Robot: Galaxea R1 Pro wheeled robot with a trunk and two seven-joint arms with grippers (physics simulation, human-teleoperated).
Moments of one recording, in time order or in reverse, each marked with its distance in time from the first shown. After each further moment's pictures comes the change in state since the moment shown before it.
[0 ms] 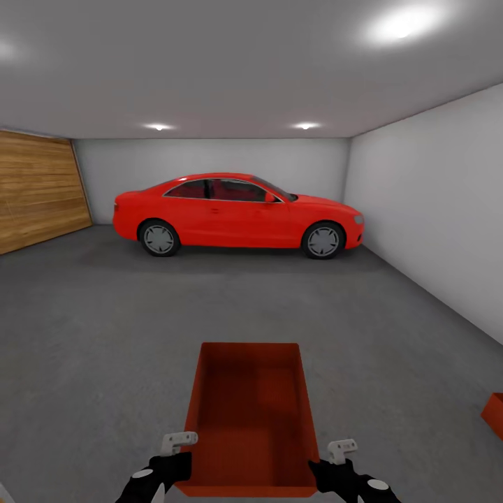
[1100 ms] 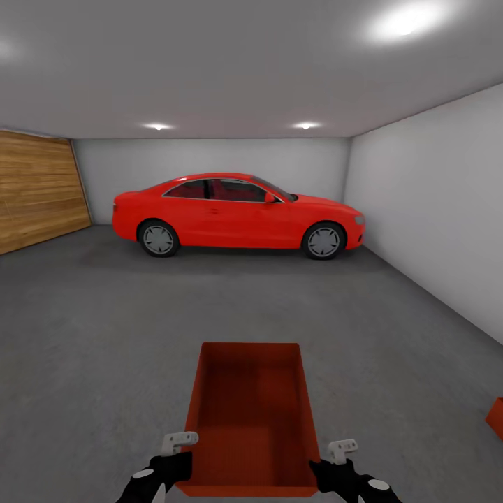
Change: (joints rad) left arm 0.000 -0.002 0.002 0.000 -0.004 0.000 -0.001; right arm 0.000 -0.002 -0.001 0.000 0.000 0.000 0.003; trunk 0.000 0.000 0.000
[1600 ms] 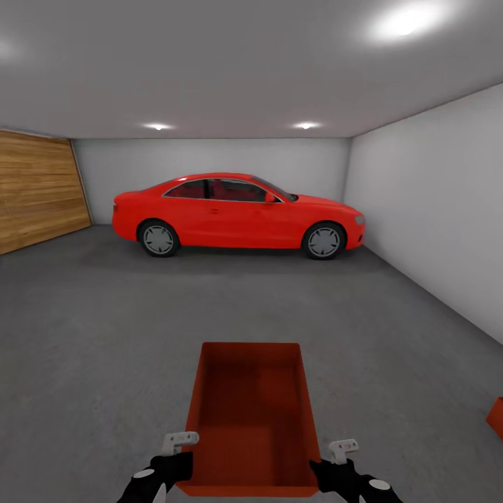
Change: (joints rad) left arm 0.000 -0.004 0.001 0.000 -0.003 -0.001 0.001; right arm 0.000 -0.003 -0.002 0.000 0.000 -0.001 0.004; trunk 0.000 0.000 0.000
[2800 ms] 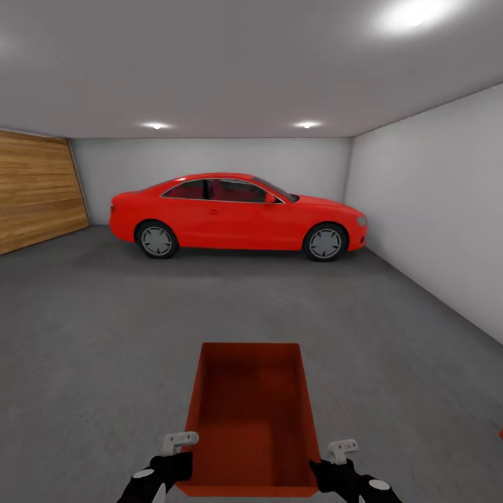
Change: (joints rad) left arm 0.000 0.002 0.000 0.000 0.001 0.001 -0.001; right arm 0.000 0.001 0.000 0.001 0.000 0.000 -0.001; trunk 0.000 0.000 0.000
